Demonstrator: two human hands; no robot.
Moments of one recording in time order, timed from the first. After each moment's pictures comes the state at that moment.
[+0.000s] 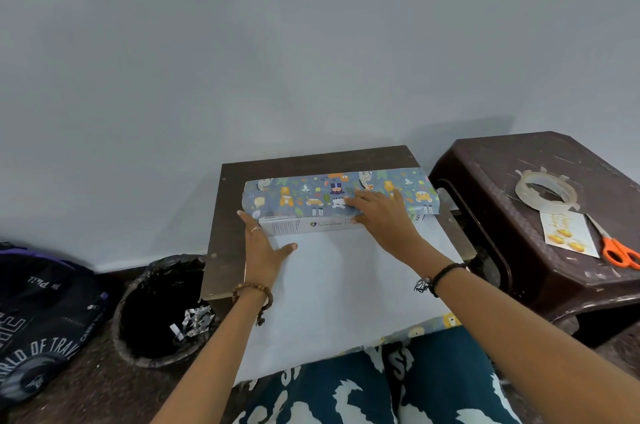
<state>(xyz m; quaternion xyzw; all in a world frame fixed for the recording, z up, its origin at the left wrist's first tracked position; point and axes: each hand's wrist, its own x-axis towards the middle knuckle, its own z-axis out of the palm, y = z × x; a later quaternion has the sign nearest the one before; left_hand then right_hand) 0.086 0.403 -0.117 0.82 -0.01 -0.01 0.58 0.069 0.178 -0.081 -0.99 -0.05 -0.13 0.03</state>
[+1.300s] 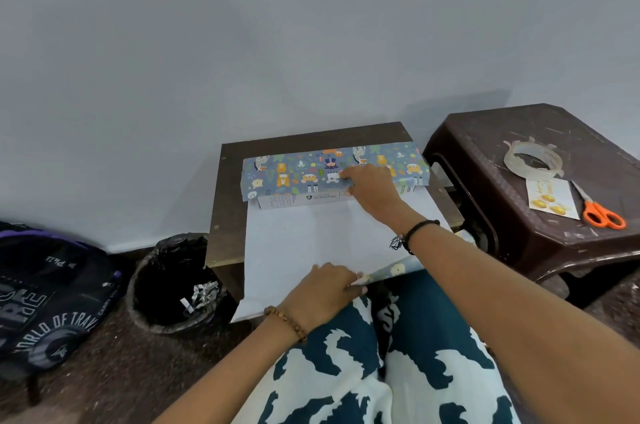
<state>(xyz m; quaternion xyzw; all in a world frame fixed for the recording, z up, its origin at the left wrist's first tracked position) -0.043 0.354 -0.055 0.90 -0.33 -0.25 0.15 0.066 0.193 -0.060 -1.00 0.02 -0.06 0.04</state>
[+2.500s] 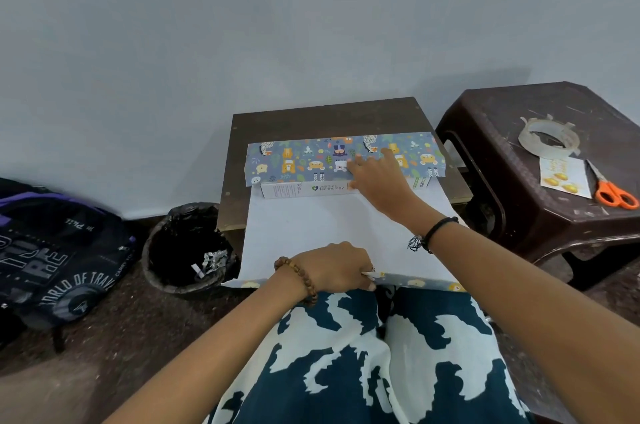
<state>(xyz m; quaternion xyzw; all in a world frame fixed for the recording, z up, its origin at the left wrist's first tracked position) -0.057 0.355 -0.024 0.84 -0.36 -0.39 0.08 0.029 0.202 -0.072 -0.98 -0.11 -0.06 -0.16</state>
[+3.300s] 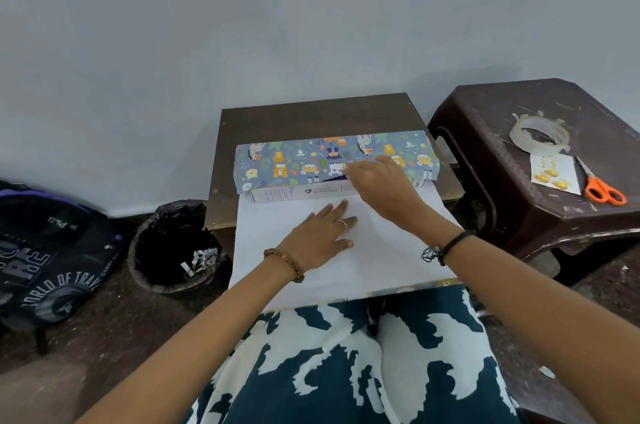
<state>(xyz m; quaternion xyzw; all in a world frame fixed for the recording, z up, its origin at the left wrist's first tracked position) -0.014 0.359 -0.077 0.90 -0.36 -0.23 0.08 0.008 0.189 -0.074 -0.97 -0.16 -0.14 -0.06</state>
